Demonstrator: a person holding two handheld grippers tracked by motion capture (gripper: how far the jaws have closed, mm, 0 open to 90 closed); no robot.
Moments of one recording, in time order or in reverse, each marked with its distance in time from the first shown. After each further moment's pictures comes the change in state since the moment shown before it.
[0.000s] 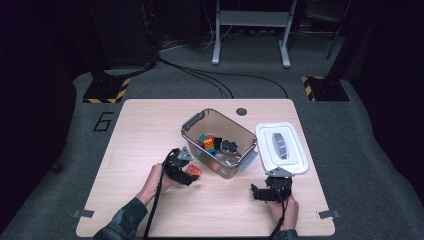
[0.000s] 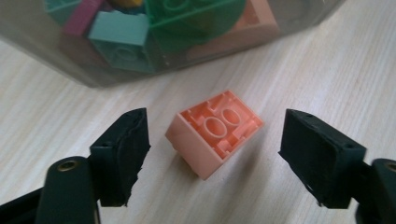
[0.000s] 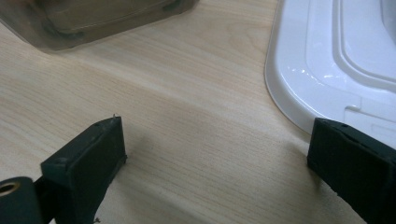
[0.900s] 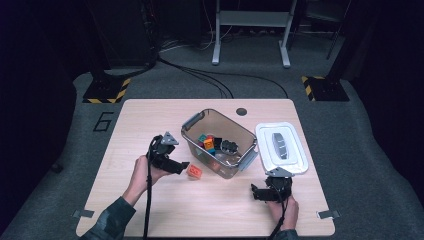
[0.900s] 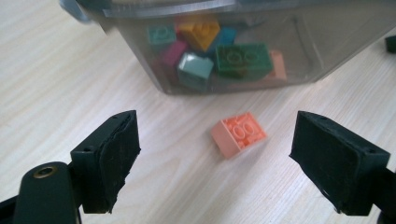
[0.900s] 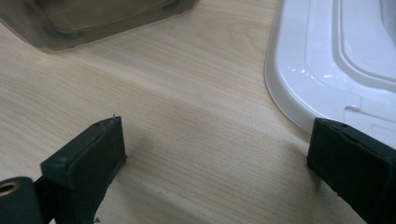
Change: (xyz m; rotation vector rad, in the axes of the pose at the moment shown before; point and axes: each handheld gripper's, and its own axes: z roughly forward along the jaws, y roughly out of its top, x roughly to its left) left arm 0.007 0.018 -0.073 -0.043 0.125 -0.178; right arm 0.000 0.000 0.000 0.000 -0.001 0.001
